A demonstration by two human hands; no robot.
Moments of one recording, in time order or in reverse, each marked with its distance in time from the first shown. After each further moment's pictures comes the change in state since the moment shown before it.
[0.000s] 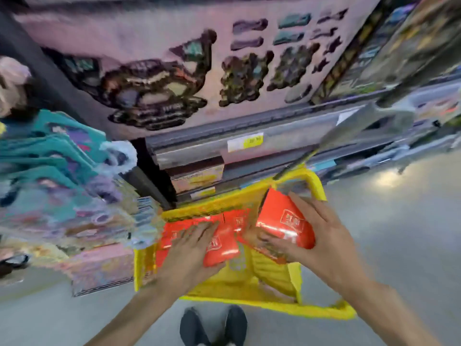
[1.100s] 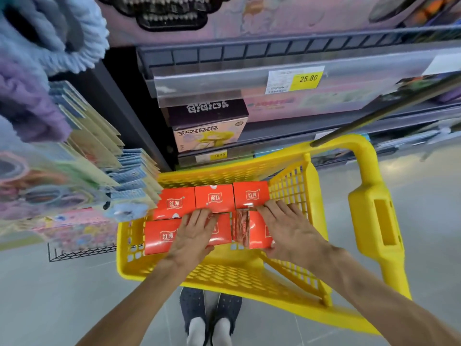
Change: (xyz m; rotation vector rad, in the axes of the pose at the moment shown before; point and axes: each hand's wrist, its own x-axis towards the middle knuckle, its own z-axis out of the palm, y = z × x) left_hand 0.003 -0.084 0.161 0.252 -0.237 -0.042; right_hand 0.021 0.081 0.202 -0.554 -0.598 -0.276
